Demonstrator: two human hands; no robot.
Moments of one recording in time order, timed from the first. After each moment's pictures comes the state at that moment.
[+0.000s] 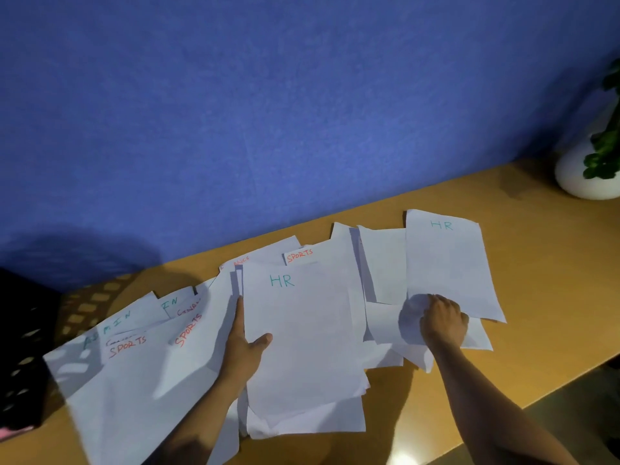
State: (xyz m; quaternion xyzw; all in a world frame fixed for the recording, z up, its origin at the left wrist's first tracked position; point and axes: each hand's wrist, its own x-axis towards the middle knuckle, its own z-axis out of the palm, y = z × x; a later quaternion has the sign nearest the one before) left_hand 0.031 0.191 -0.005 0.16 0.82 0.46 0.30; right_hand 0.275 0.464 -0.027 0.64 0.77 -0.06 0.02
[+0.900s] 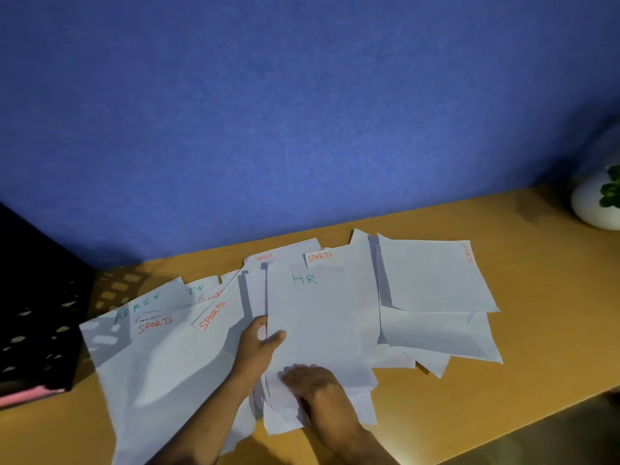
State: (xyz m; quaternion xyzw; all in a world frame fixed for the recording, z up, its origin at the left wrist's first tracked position) left_hand 0.033 0.161 -0.009 0.12 0.78 0.50 0.34; right_hand 0.197 0.222 0.002 0.11 0.94 -0.29 -0.12
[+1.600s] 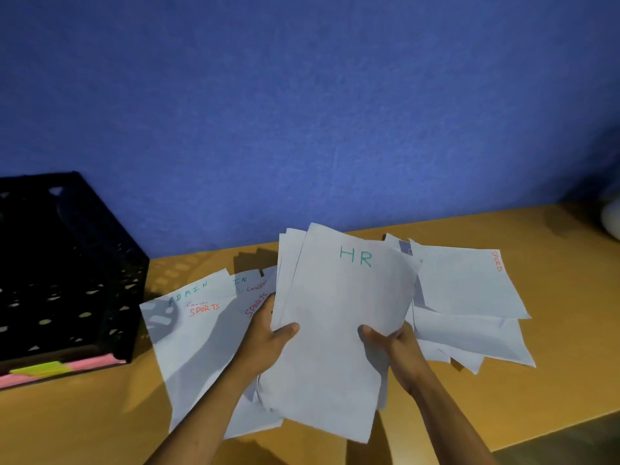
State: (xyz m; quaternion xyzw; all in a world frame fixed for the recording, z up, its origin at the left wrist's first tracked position) left_hand 0.016 0.078 0.086 0.31 0.78 0.51 0.19; right_hand 0.192 0.270 0.046 0.32 0.57 -0.73 -0.18
